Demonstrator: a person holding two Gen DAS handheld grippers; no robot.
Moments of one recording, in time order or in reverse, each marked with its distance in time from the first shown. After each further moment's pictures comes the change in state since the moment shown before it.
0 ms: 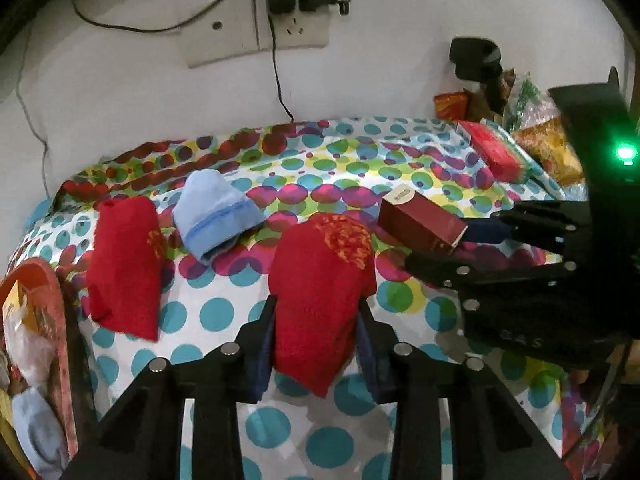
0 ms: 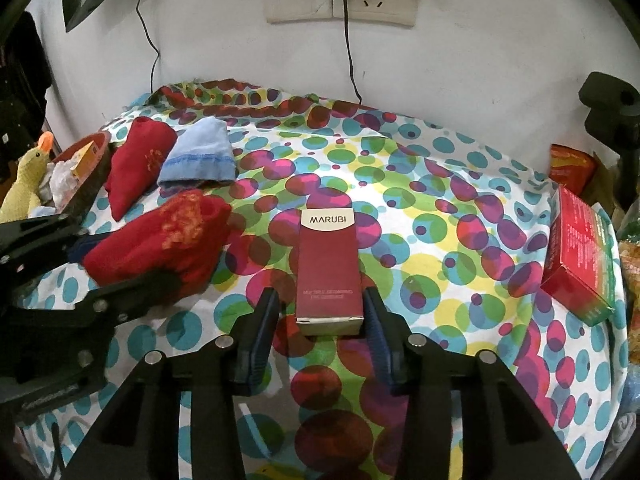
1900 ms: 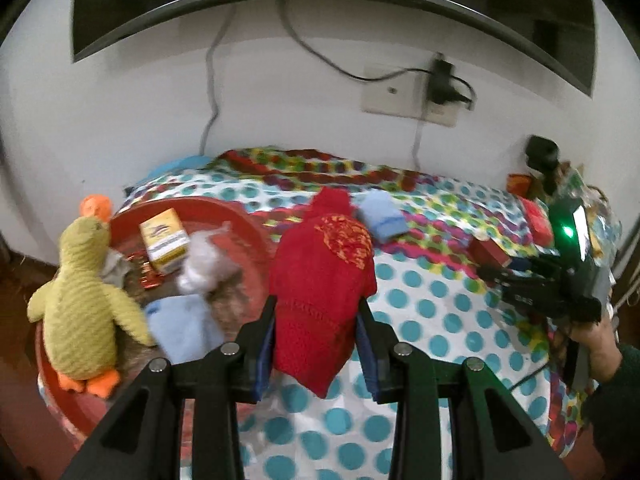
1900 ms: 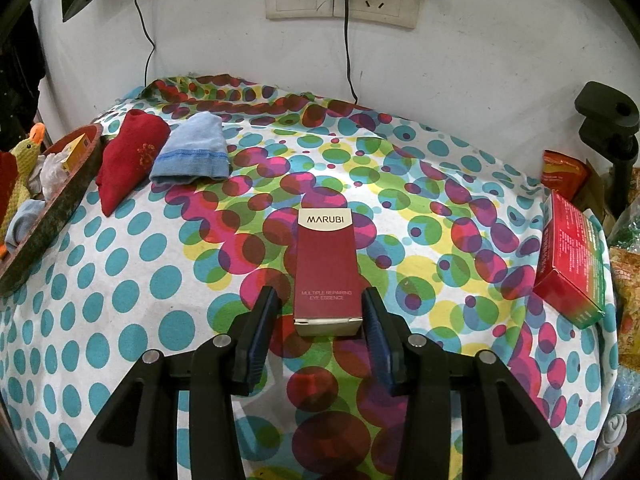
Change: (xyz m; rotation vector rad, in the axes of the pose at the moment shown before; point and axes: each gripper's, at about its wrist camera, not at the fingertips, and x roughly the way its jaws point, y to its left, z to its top) left arm -0.148 0.103 -0.052 -0.282 -0.098 0.197; right arm 0.002 0.002 0.001 -0.016 0.002 -0.024
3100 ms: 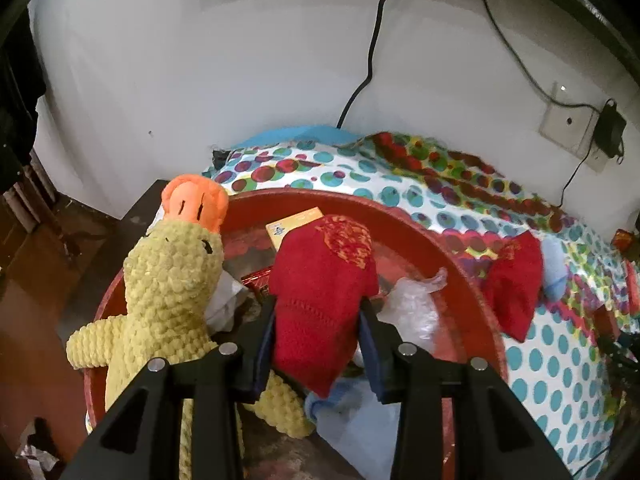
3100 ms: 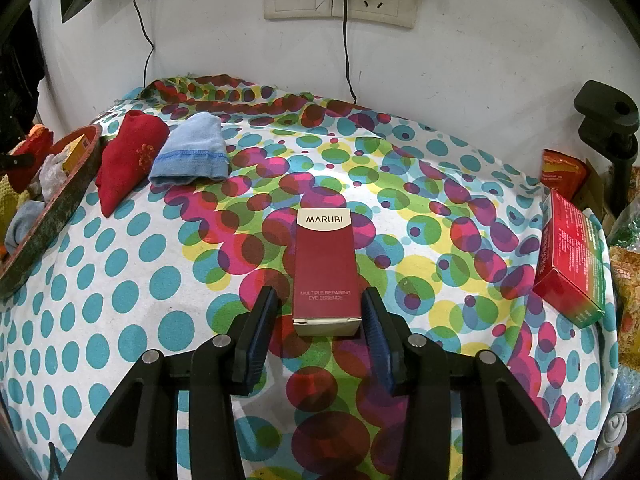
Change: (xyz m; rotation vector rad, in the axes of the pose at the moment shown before) left arm 0.079 0.148 0.045 -0.166 0.139 0.214; right arm 0.000 0.000 0.000 0.000 0.000 -0.001
